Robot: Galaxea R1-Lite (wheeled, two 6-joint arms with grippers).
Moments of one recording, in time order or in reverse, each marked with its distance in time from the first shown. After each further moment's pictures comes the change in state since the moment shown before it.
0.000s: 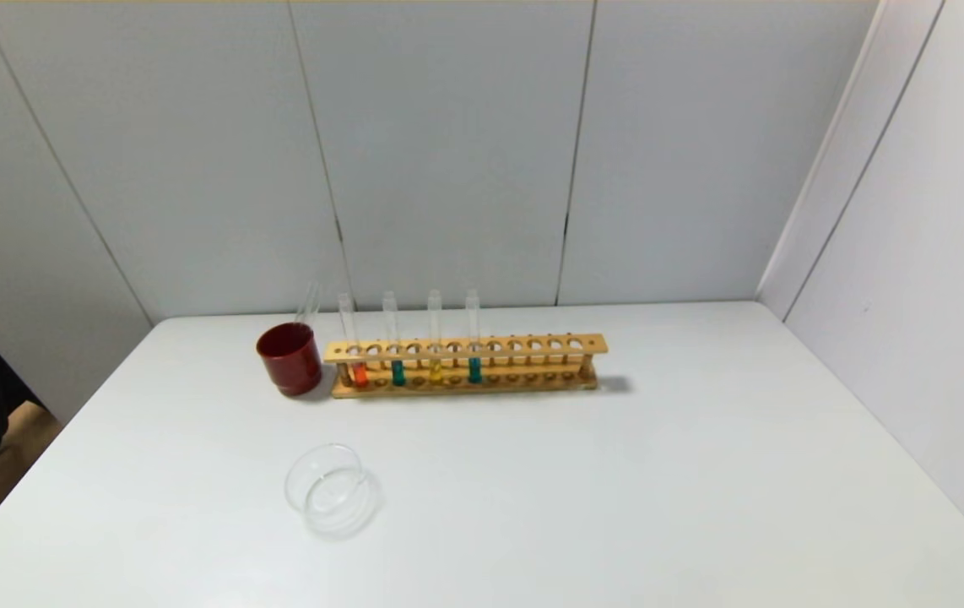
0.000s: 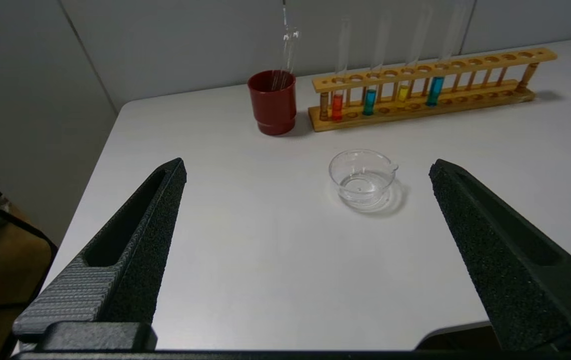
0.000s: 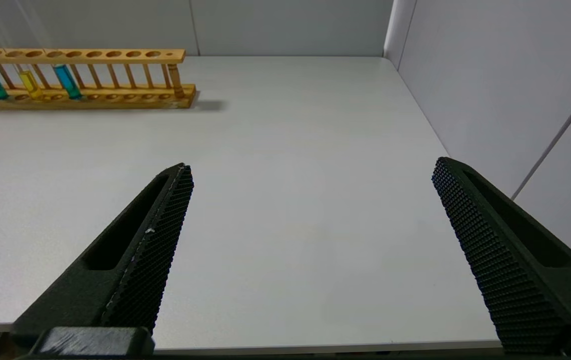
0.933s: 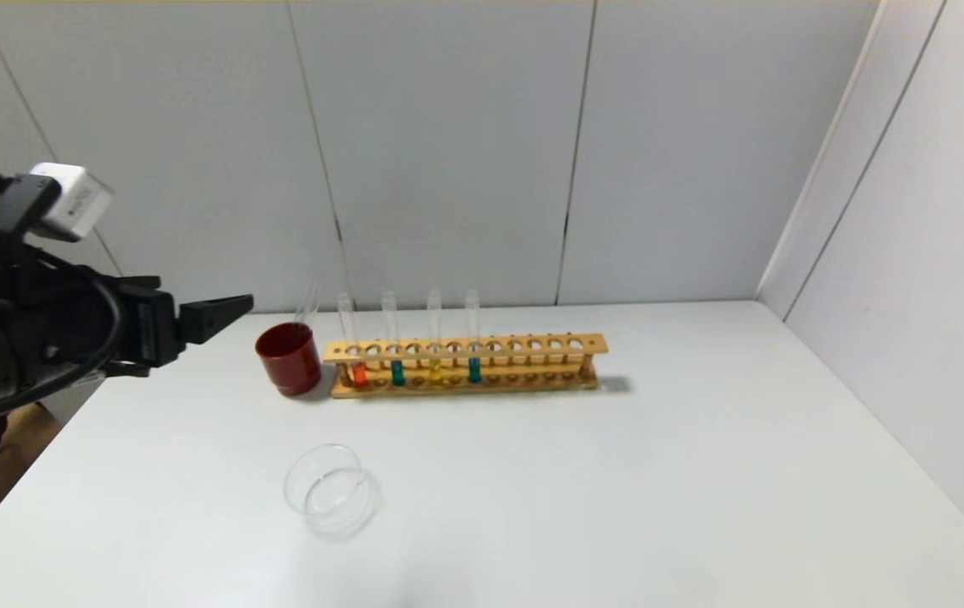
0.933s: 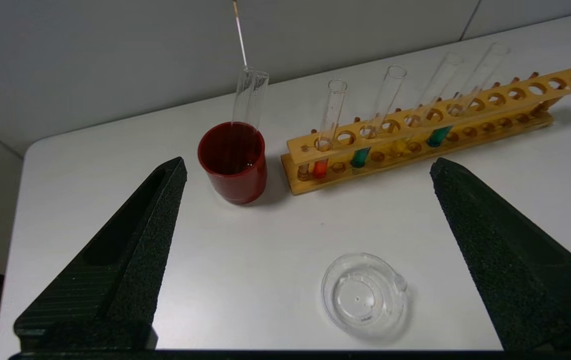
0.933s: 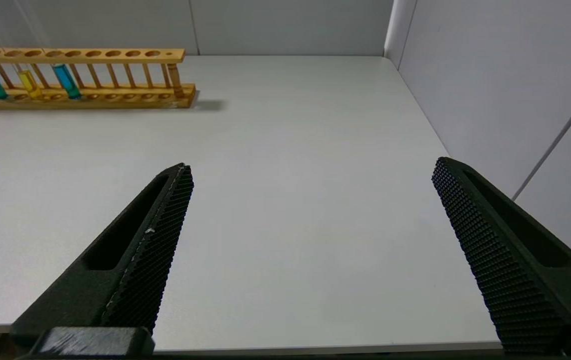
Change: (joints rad) left arm -0.086 1.200 -0.443 -0.508 -0.039 0.009; right arm 0.000 0.000 0.000 0.000 0.000 0.000
